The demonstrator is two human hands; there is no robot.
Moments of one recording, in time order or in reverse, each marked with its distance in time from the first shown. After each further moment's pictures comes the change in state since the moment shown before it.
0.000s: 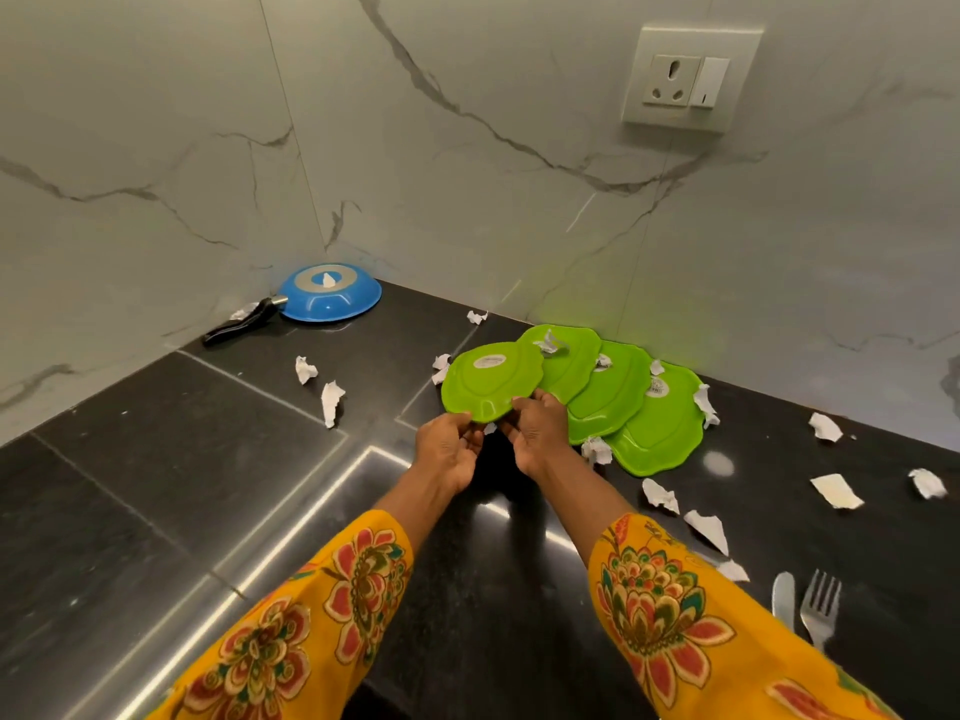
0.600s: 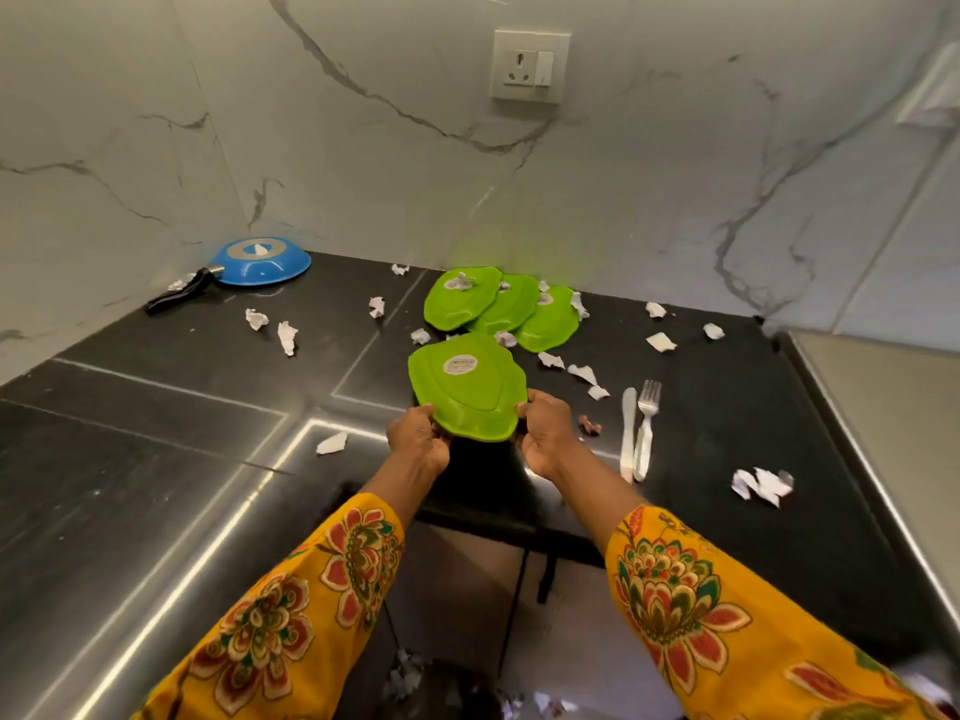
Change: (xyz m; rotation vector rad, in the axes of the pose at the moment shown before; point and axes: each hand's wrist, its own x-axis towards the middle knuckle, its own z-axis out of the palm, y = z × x) left_hand -0.127 -0.080 -0.083 -0.055 -0.049 -0.065; right_hand -0.215 0.015 -0.113 -0.174 0.134 -0.040
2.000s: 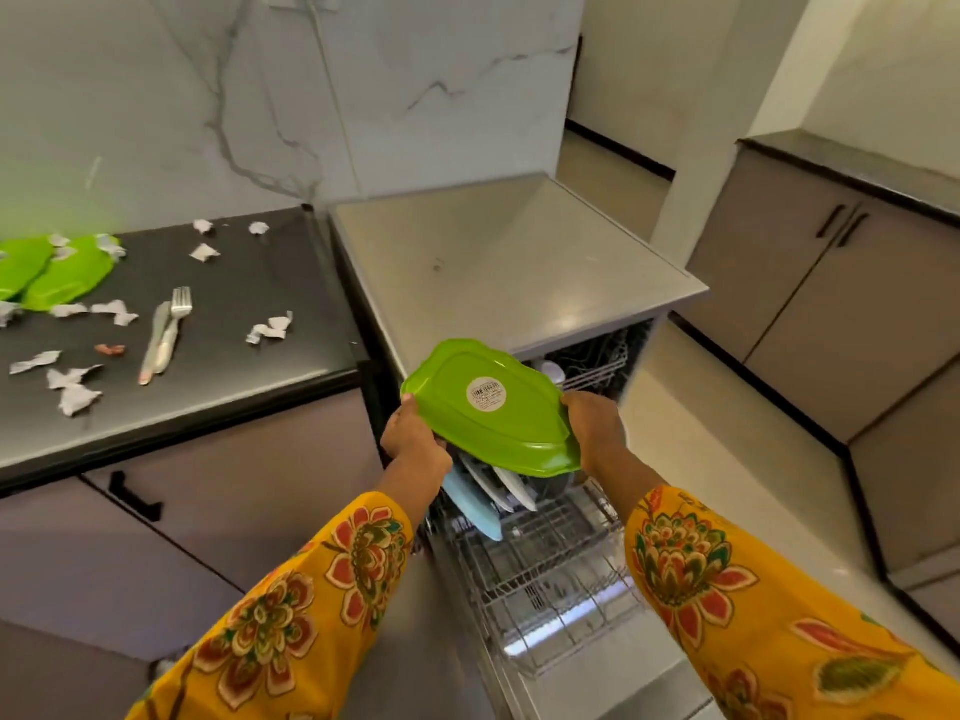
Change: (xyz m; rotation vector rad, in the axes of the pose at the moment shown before) left_hand -0.370 -0.441 0.049 0.430 -0.205 -0.302; right_hand -0.338 0.011 -0.545 -0.468 0.931 0.051
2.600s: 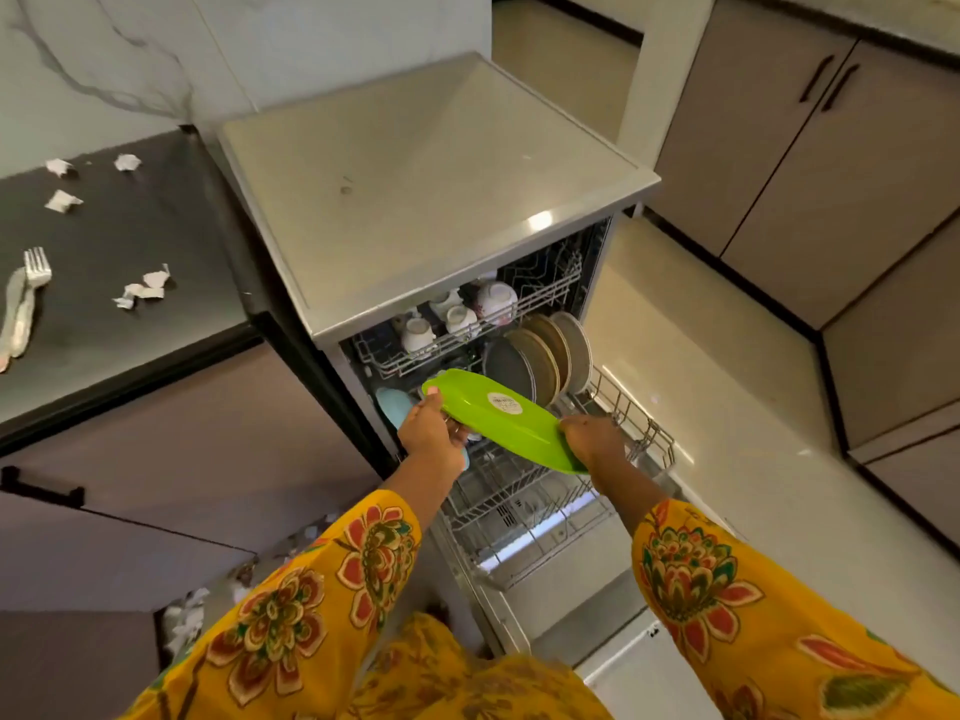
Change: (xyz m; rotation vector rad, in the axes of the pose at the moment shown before) left_hand -0.016 -0.122 0.010 0.236 -0.033 -0.187; right_hand 0.030 0.137 -0.046 -0.277 -0.192 0.200
